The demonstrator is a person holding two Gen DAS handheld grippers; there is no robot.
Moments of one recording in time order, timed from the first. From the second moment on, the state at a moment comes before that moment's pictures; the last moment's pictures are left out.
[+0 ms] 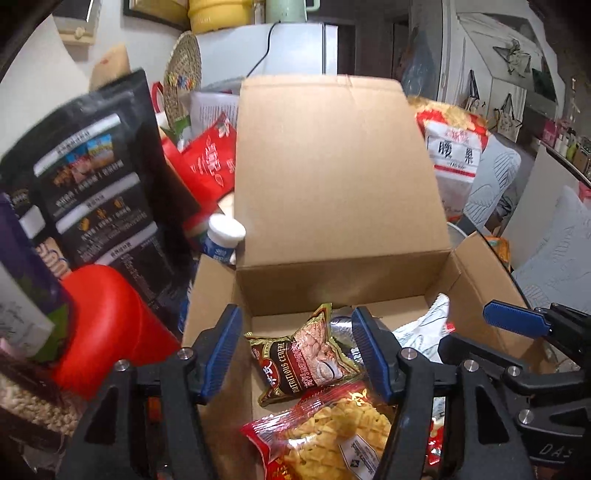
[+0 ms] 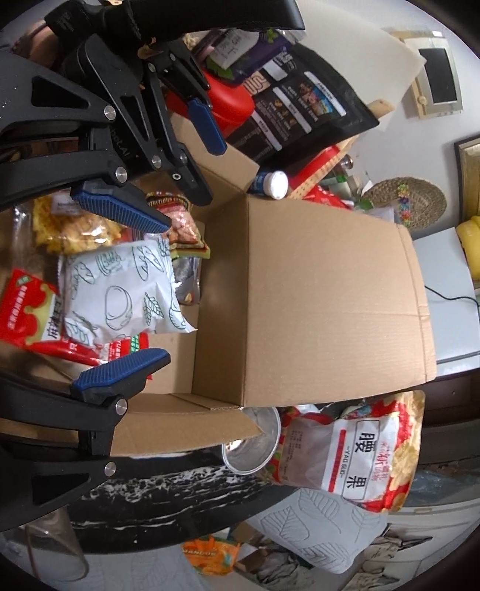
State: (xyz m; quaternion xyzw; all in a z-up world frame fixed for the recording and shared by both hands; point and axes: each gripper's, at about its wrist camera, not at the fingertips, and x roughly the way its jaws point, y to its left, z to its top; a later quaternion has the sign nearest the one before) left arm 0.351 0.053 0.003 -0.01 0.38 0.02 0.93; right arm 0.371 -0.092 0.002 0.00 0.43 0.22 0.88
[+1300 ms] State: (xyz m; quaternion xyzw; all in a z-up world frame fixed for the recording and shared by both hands) left arm 0.147 0.001 0.107 0.03 0.26 -0.04 0.96; right arm 0.151 -0.145 0.105 -0.04 0.28 0.20 0.94
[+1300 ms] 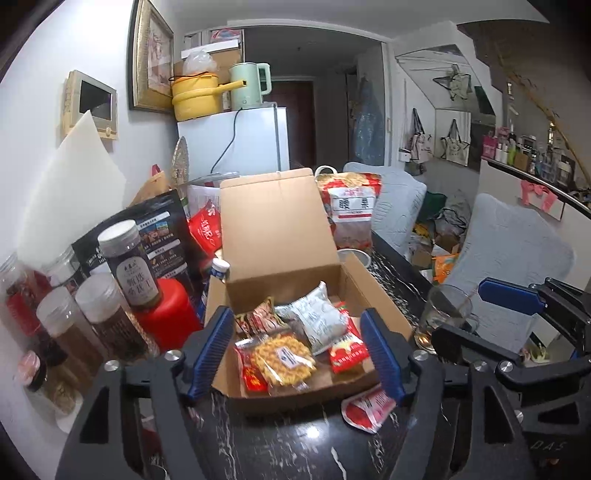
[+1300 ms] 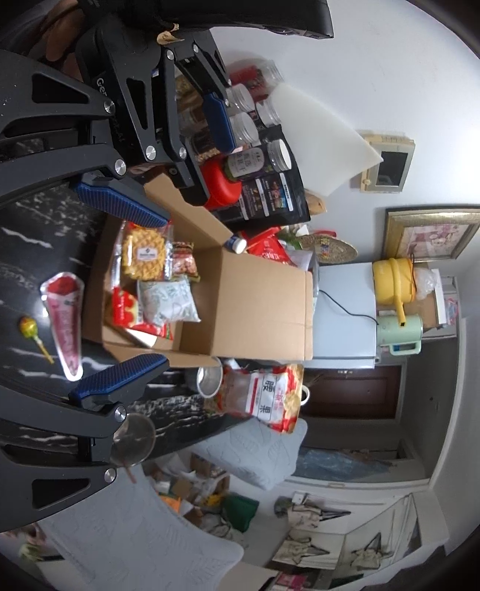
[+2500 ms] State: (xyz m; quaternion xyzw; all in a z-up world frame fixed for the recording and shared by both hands) left arm 0.125 -0.069 -0.027 0.01 0.38 -0.15 0.91; right arm 0.107 -0.244 -0.014 0.01 0.37 0.11 0.92
